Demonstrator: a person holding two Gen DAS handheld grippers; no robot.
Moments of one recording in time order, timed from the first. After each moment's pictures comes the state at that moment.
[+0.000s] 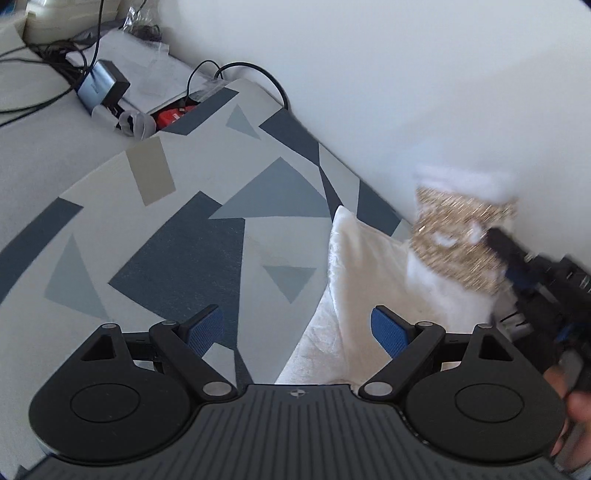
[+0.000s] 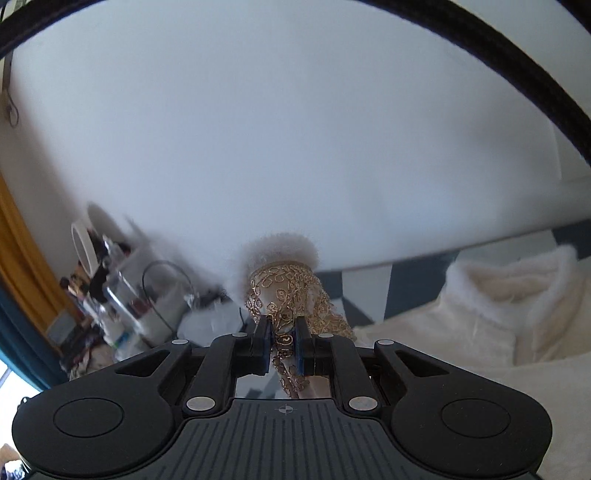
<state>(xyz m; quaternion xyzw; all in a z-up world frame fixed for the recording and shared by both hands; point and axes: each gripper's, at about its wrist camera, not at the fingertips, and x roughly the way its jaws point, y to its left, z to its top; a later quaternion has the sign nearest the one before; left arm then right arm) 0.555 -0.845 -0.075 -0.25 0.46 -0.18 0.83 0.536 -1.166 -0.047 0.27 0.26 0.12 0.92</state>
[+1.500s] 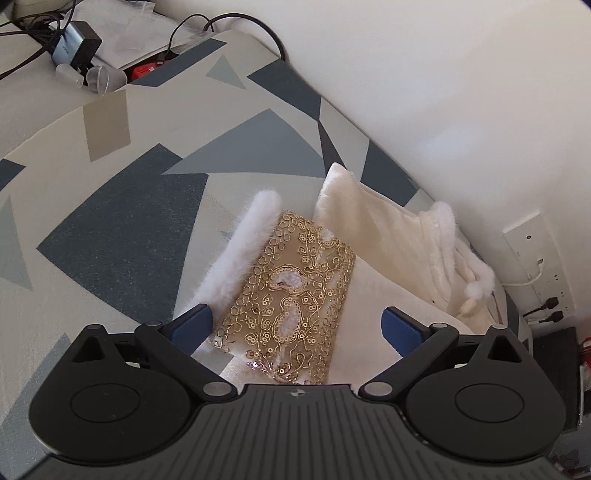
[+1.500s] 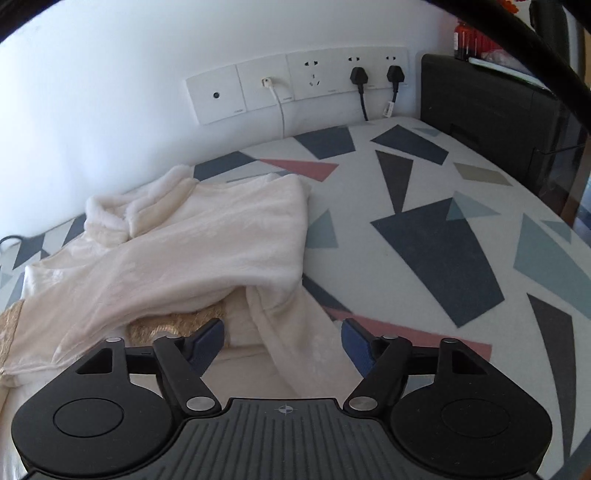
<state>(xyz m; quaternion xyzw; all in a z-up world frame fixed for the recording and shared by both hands) 0.573 -0.917 -0.098 -0.22 0.51 -0.14 0.82 0.321 -1.283 -0.095 0.22 0.34 -0.28 0.87</state>
